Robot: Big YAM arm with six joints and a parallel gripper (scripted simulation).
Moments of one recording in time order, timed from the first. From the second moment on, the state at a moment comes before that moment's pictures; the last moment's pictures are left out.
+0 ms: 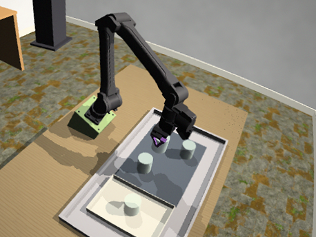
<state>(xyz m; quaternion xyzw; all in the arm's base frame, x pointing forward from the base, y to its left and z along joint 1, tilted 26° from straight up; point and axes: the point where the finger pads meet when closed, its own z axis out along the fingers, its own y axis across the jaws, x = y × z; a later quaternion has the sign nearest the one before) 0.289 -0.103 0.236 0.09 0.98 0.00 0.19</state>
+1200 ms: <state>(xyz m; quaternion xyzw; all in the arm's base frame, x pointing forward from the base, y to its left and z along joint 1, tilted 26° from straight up) 0.314 -0.199 0.253 0.09 0.98 0.01 0.20</state>
